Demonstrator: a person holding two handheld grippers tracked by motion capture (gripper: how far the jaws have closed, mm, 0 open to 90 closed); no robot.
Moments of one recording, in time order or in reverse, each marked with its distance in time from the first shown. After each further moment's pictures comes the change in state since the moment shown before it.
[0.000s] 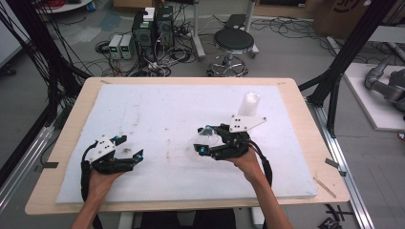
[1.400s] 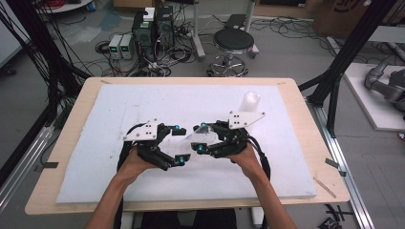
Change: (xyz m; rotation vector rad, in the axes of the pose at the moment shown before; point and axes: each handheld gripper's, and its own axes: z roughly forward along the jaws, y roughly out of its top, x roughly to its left) left arm -0.081 0.096 0.074 -0.146 -0.709 0.084; right arm -0.002 0.013 0.005 -0.045 0.100 -0.021
